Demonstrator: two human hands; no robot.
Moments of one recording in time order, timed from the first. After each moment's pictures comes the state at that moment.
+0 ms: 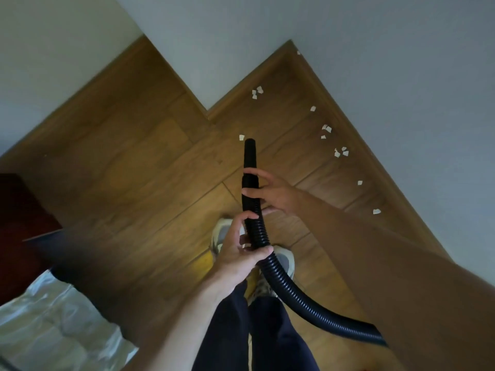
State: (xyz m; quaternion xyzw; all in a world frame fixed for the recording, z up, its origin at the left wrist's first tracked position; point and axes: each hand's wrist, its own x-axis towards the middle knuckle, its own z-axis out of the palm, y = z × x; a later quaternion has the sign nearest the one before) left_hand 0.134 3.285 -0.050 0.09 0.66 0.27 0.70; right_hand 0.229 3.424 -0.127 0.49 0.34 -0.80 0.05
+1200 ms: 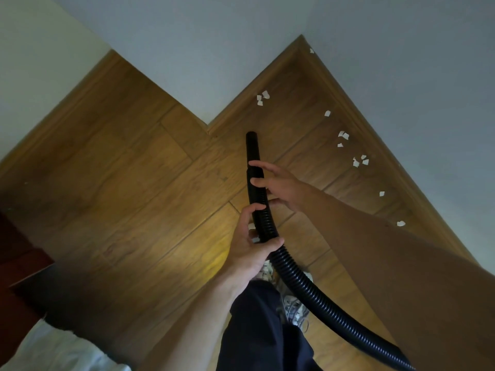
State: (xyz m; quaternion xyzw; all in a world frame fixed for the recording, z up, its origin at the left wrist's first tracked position) left_hand 0.095 3.359 -0.106 0.06 0.67 0.26 0.70; right_hand 0.185 3.486 -0.187 0.57 0.27 -0.77 0.02
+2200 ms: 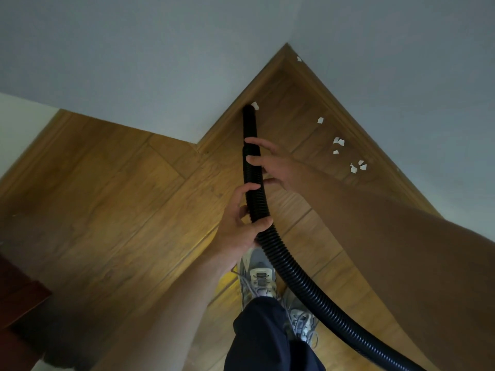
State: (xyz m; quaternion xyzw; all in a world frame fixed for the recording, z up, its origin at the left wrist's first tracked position) left_hand 0.070 3.438 -0.126 0.09 0.63 0.26 0.73; right_hand 0.172 3.556 -0.202 0.60 0.26 -0.76 -0.04
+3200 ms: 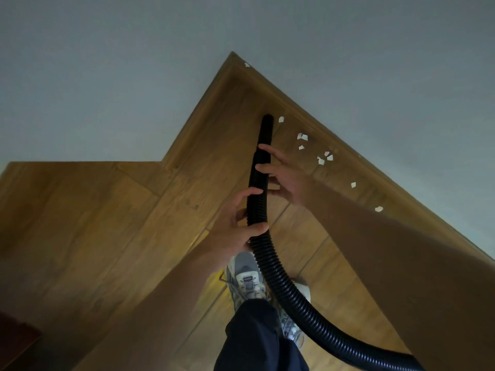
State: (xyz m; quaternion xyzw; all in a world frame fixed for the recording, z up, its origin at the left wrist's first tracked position) left_hand 0.103 3.455 -0.128 0.15 0.57 0.16 0.80; right_hand 0.260 3.533 -0.197 0.61 0.13 -0.77 -0.16
